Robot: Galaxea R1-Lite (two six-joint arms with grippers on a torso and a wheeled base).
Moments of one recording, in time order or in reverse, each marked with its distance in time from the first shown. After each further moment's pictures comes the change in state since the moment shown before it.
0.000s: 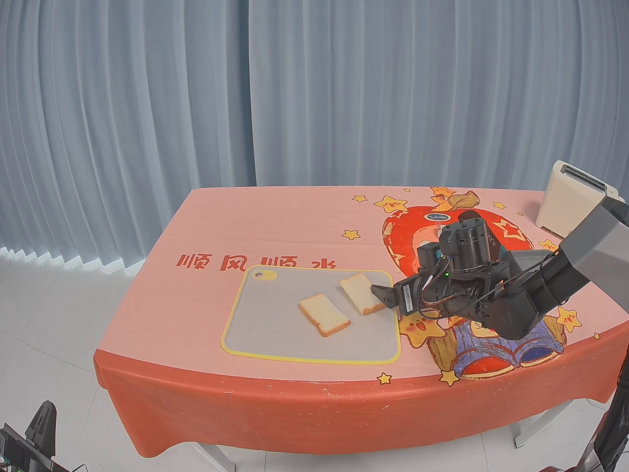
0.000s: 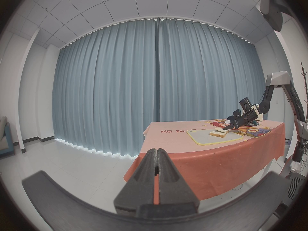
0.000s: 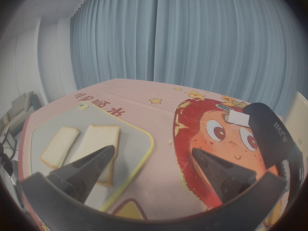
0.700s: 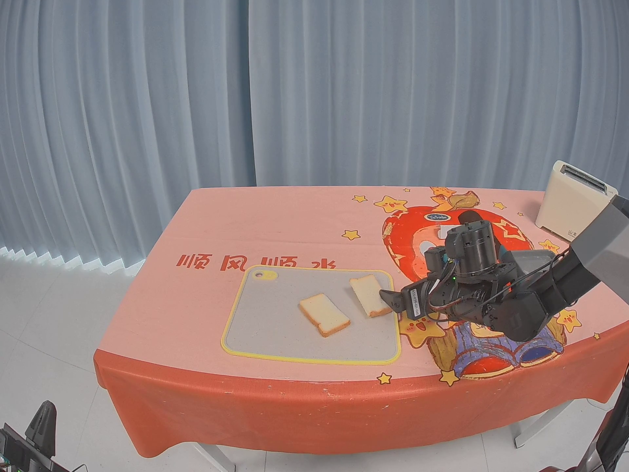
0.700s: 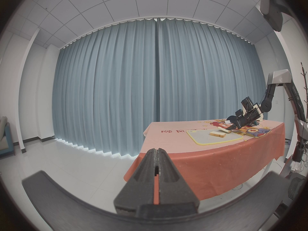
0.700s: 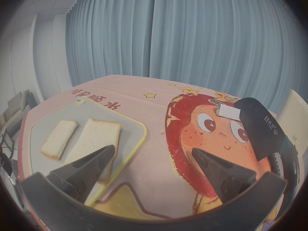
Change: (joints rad) left arm 0.000 0.000 0.000 0.000 0.000 0.000; right arm 0.005 -0.040 0.040 0.050 -0.040 0.006
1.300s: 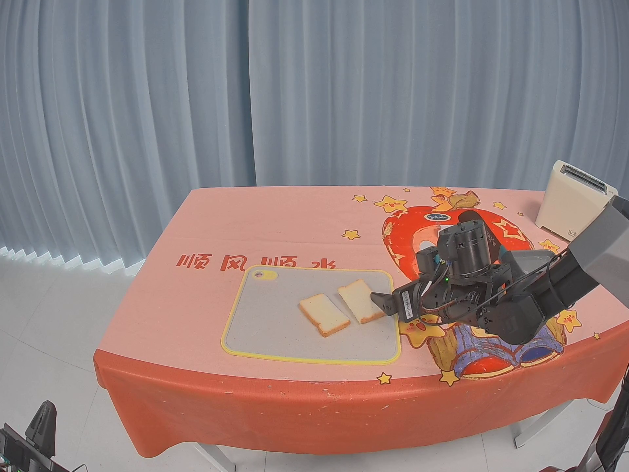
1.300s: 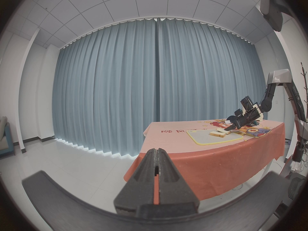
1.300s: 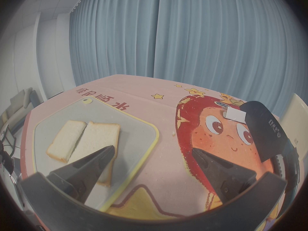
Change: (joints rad) left arm 0.000 0.000 0.000 0.000 0.000 0.000; right arm 0.035 -0.002 -0.015 -0.002 0.000 -0.001
